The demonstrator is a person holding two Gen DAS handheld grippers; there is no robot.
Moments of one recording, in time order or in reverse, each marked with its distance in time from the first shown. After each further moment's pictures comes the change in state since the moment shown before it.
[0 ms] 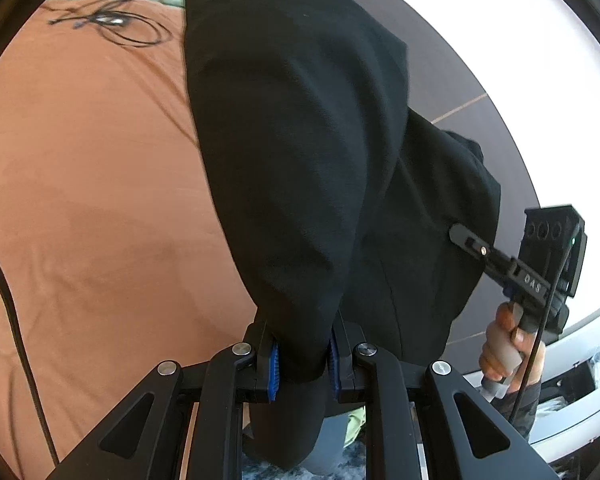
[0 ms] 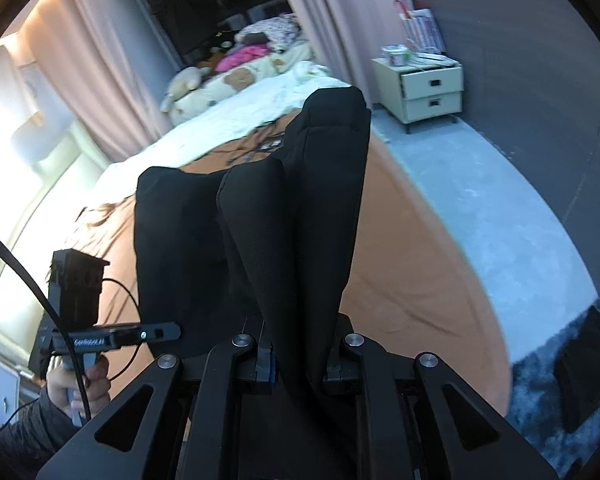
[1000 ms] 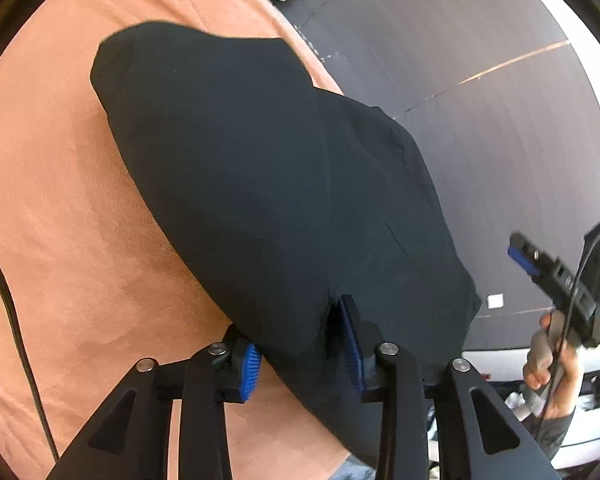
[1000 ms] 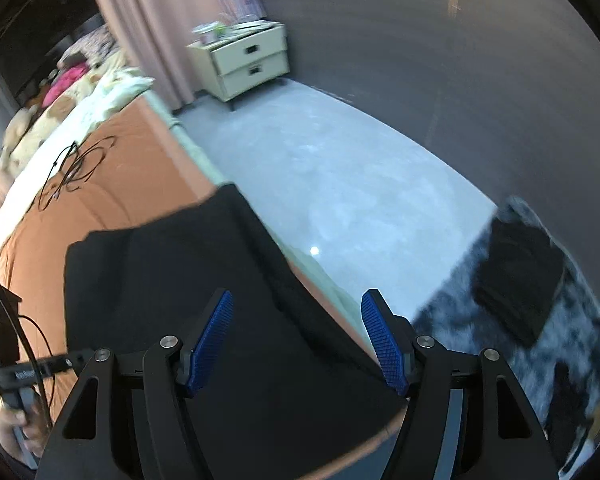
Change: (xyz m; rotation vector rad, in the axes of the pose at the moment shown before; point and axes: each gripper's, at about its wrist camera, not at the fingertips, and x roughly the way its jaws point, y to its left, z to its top) left arm 0.170 0.070 0.023 0.013 0.263 0.205; right arm 0.011 0.020 -0.050 0.388 0.012 -0.452
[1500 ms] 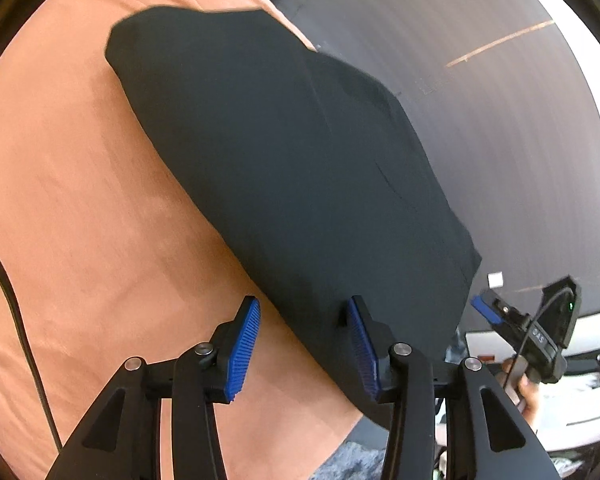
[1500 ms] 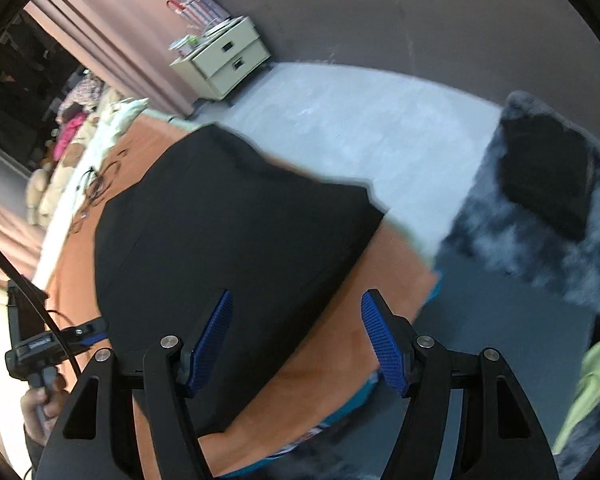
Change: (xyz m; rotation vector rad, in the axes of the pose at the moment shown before) left arm -0.005 -0.014 -0.024 0.041 0.029 -0.017; right arm -0.015 -0.030 -0.099 0.212 0.068 0.214
